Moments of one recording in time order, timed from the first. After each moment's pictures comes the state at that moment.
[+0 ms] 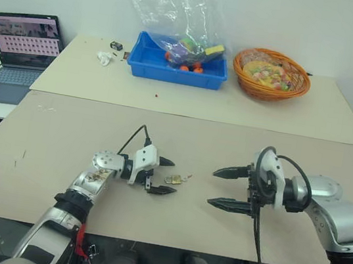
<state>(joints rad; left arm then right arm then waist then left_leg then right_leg) -0.51 0.35 -0.25 0.43 -0.12 -0.04 -1.16 -0.33 -0.80 0.06 -0.25 0.54 0.57 1.23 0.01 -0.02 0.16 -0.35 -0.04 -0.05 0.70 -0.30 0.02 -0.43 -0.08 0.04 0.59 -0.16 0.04</state>
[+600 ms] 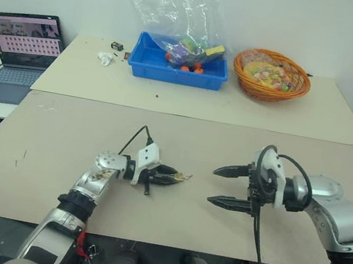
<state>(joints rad) -0.50 0.31 -0.24 0.39 -0.14 0.06 -1.17 -0.33 -0.81 0.06 -0.26 0.56 0.58 1.21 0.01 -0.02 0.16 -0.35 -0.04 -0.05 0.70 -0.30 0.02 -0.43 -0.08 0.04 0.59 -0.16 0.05</state>
